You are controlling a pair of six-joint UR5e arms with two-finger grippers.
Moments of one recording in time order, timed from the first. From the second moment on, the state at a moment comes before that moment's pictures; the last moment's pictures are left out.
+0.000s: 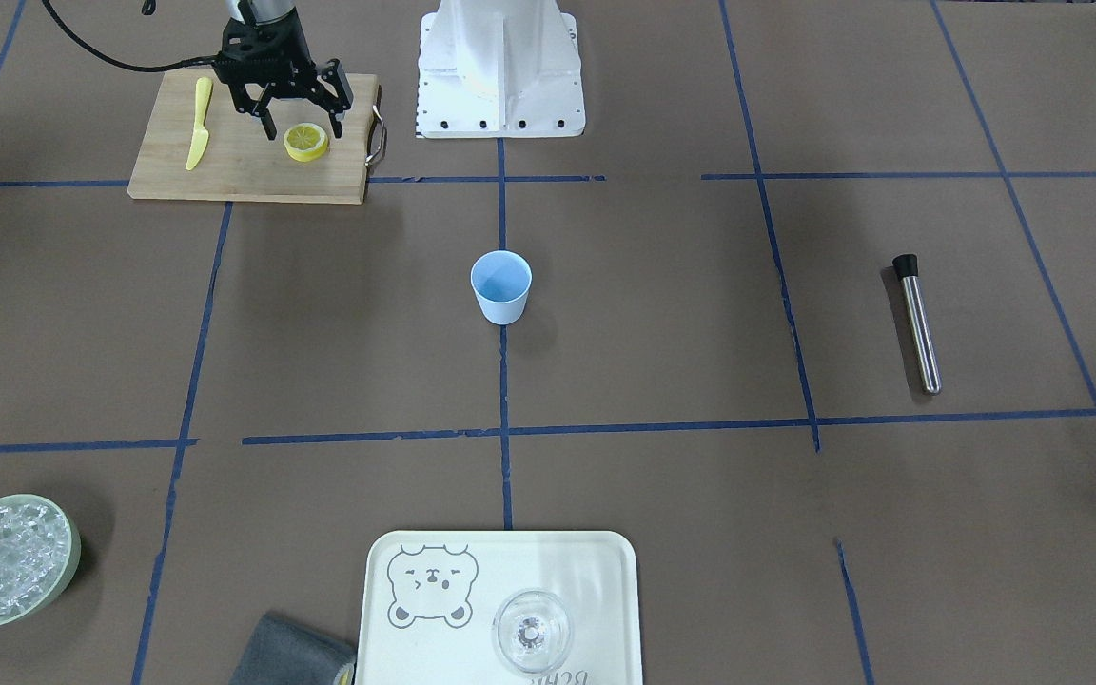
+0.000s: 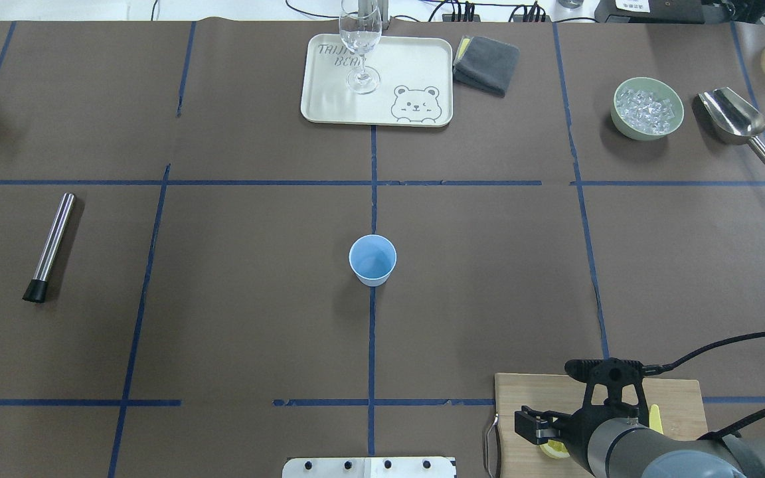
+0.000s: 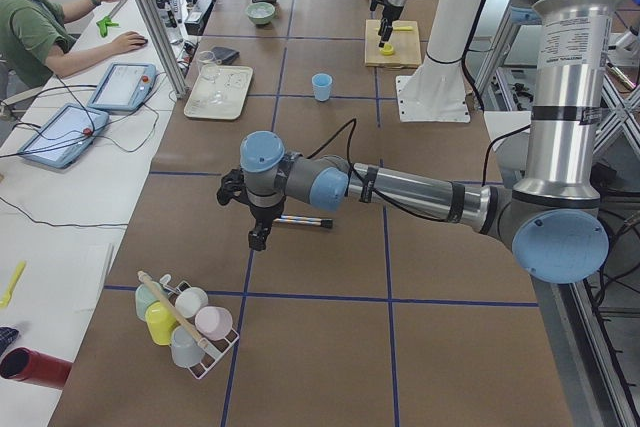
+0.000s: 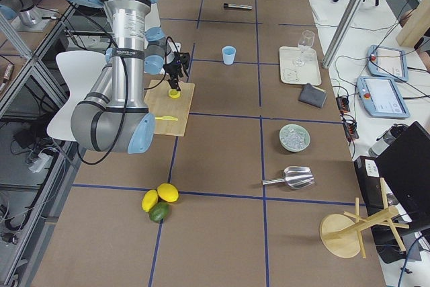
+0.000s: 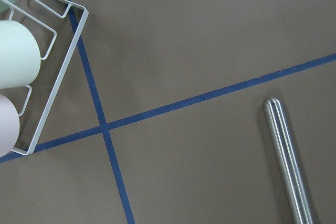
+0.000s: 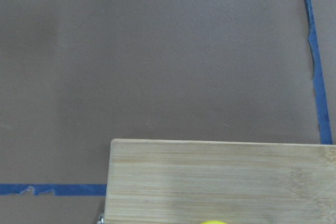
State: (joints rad) left arm -1.39 -1.58 -1.73 -1.71 -2.33 -0.04; right arm -0.03 -1.67 2.27 -1.37 1.30 1.62
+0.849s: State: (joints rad) left arm -1.39 -1.58 -1.73 -1.71 -2.33 -0.04; right arm -0.06 -1.68 2.18 -1.28 1.27 1.64
